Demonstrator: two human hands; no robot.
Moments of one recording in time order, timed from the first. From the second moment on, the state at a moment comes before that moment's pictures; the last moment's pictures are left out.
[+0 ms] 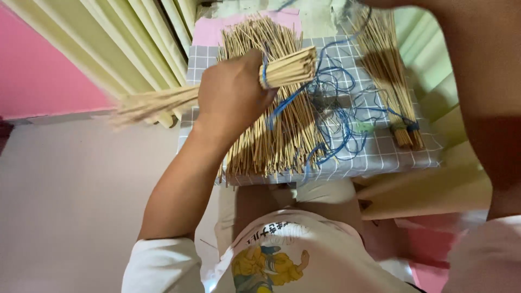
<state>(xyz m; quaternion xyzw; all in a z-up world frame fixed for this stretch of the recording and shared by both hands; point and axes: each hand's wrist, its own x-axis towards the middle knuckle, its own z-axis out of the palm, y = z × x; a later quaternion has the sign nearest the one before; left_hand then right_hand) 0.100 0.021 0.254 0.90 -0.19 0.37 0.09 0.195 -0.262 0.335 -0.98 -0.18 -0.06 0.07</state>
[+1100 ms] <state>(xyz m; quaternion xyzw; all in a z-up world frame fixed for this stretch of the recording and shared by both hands) 0.094 0.037 0.259 0.88 -0.16 0.23 0.39 -0.014 -0.547 -0.189 -0.76 -0.13 0.24 0.59</state>
